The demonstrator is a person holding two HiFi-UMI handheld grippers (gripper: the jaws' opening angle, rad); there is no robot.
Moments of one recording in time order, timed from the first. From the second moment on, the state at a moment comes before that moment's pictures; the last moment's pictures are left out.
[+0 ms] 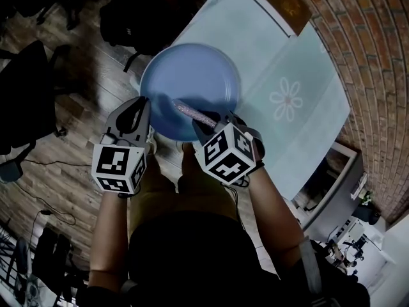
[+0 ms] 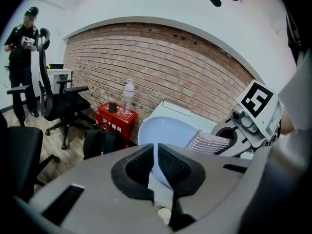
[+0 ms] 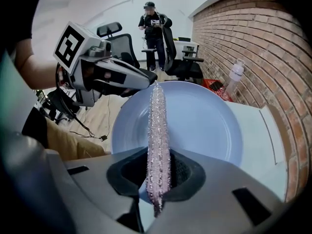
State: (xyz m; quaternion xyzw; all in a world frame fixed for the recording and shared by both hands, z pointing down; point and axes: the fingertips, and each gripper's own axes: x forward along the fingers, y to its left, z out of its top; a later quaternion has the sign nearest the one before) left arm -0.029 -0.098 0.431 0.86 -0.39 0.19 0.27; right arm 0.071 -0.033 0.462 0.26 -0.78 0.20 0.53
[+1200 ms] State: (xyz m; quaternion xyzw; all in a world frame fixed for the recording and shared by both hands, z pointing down) left arm -0.034 -0.089 0.426 0.86 -0.39 0.17 0.28; right arm 0.099 -0.135 0.464 0.36 -0.74 0.13 0.55
